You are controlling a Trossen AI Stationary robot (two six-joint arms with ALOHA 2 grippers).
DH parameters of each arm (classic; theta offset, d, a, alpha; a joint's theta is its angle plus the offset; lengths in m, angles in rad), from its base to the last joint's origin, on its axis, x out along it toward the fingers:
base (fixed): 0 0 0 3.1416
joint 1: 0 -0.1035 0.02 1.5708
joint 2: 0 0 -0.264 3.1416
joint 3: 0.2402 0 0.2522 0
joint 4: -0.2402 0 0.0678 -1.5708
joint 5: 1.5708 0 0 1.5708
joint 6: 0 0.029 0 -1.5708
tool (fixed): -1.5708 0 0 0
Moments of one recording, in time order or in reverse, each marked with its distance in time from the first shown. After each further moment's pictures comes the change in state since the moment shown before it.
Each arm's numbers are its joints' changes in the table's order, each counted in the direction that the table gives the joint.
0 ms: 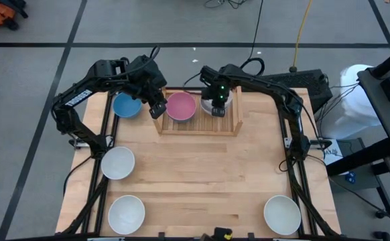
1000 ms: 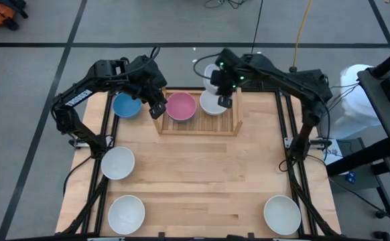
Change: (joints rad) left arm 0.000 0.000 0.000 0.002 0.000 0.008; right arm -0.008 -0.262 0.050 0.050 0.004 0.074
